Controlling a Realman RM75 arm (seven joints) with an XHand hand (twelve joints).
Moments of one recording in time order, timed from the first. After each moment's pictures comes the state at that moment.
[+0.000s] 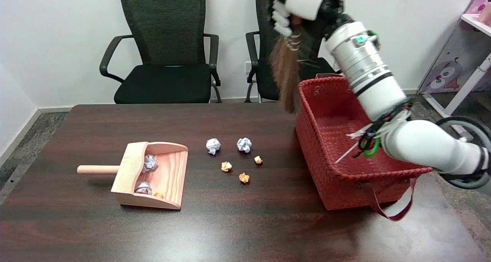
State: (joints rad) arm 0.45 -0.64 0.87 -1.96 -1.34 0.69 0.40
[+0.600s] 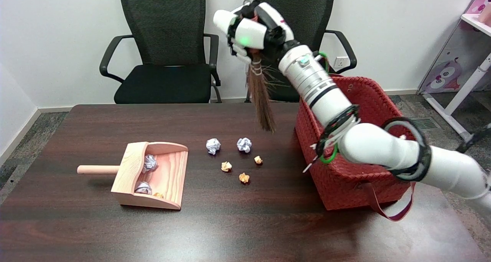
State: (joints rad) arm 0.65 -0.83 0.59 -1.73 -1.28 0.70 0.32
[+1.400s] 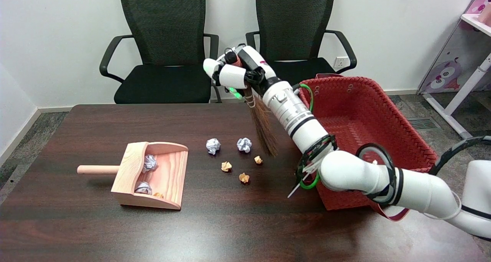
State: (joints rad) arm 0.57 -0.97 0.53 -1.61 -1.30 0.75 0.14
